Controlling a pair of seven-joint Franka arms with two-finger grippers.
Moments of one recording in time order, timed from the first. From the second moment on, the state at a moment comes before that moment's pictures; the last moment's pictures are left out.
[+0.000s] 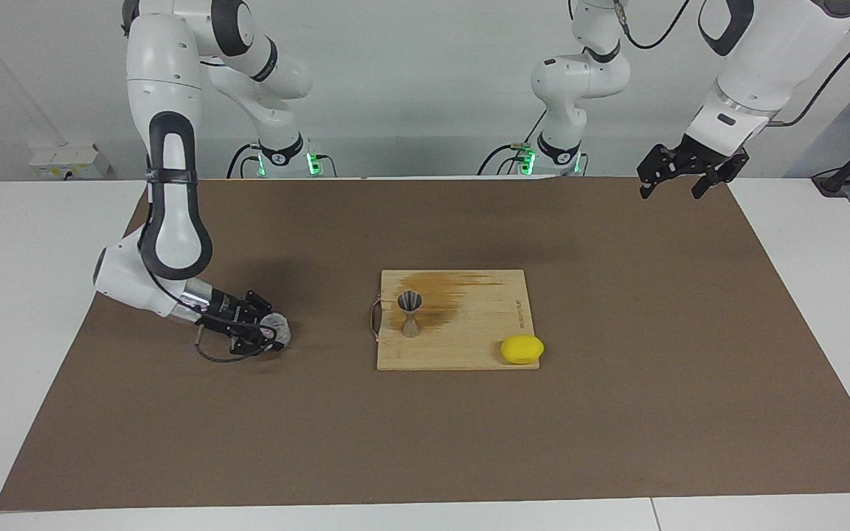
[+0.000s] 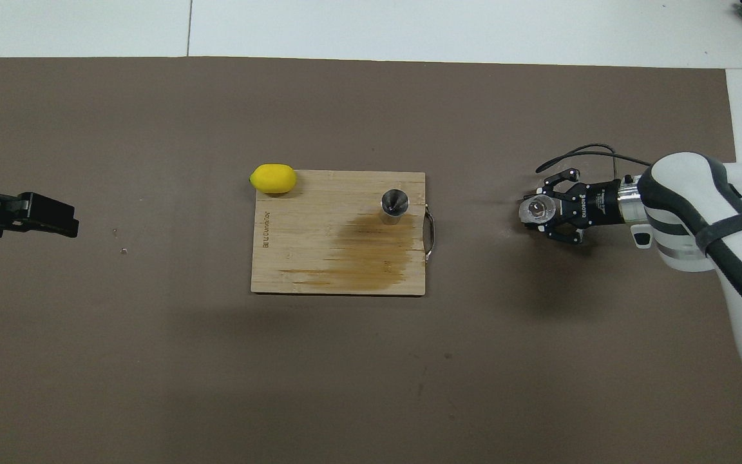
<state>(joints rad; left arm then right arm) 0.05 -0.04 -0.12 -1.63 -0.03 1.53 -0.01 -0.11 0.47 -0.01 -1.92 0.95 2.08 0.78</state>
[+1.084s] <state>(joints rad) 0.05 -0.04 -0.12 -1.63 -0.03 1.53 -0.01 -0.11 0.32 -0.01 -1.94 0.61 2.13 0.78</state>
